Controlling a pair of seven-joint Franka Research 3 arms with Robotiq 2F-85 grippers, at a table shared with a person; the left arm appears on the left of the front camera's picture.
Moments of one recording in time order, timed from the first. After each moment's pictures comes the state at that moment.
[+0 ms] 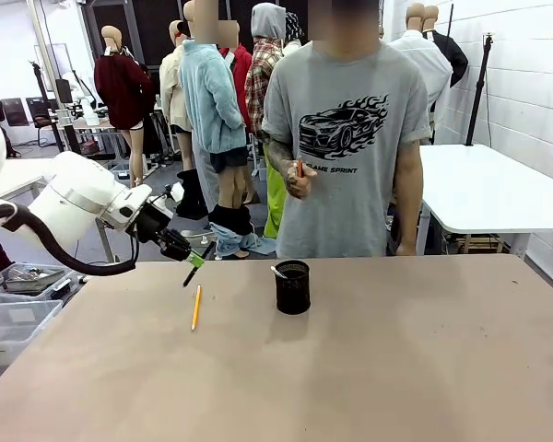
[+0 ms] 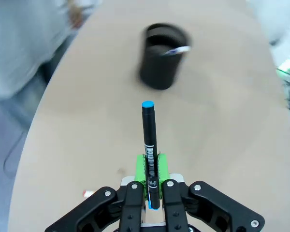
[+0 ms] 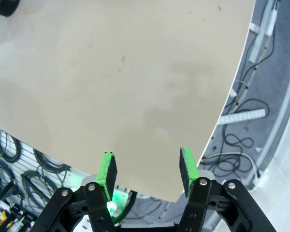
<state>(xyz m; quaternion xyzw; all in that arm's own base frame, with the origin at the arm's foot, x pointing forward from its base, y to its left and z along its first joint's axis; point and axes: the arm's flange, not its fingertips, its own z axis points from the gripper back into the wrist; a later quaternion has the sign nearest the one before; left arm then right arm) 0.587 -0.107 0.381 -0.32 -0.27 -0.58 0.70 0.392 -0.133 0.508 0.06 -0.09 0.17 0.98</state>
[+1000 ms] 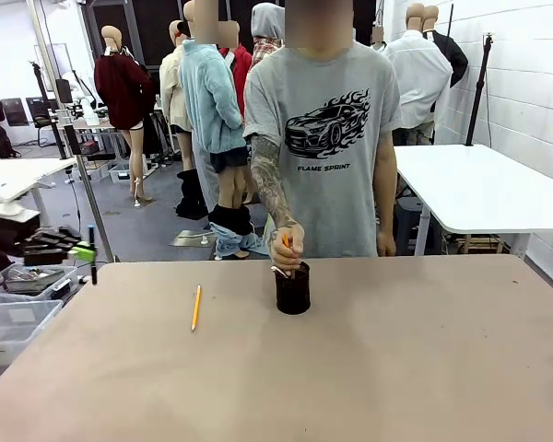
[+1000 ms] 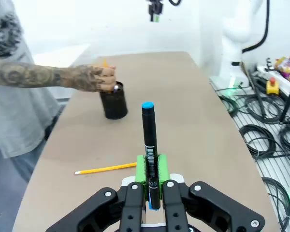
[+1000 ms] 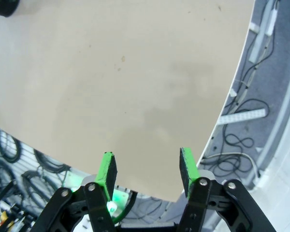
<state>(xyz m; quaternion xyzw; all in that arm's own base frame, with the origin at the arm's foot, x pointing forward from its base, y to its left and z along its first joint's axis) 0.478 0.116 0.396 -0.41 -0.43 -0.57 0.56 0.391 -0.135 0.508 0.06 -0.09 0.17 0.98</state>
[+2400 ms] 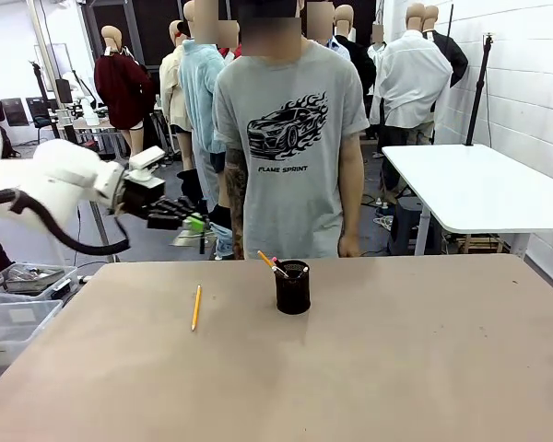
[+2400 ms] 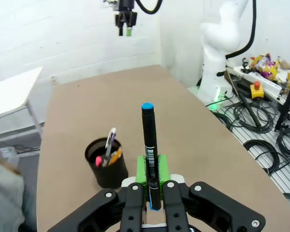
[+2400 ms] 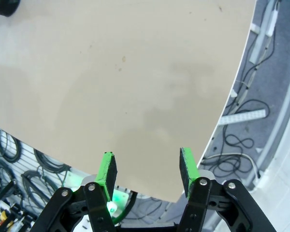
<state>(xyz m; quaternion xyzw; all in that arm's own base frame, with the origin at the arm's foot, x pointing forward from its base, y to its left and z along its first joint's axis) 0.601 -0.133 0.429 -0.48 -0.33 -0.66 0.47 0.392 -0.133 0.508 0.06 -0.09 0.17 0.98</state>
